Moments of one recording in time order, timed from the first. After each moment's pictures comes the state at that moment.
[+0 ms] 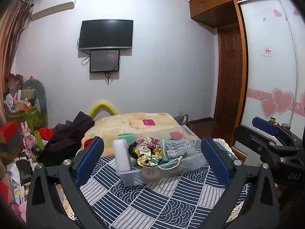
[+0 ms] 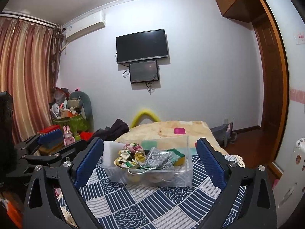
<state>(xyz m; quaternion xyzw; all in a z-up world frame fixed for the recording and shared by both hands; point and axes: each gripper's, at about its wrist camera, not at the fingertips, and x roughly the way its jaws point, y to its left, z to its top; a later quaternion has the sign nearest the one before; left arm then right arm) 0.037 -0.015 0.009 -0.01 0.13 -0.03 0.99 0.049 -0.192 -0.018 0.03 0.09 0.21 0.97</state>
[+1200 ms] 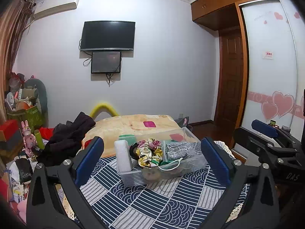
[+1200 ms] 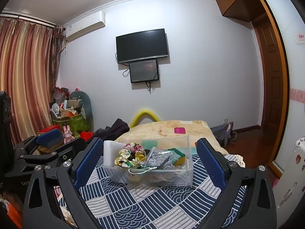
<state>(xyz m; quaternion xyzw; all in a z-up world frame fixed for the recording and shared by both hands) 0.032 -0.013 0.009 -0.02 0.12 -0.03 0.99 0.049 -0.191 -0.017 0.03 0.09 0.21 0.97</state>
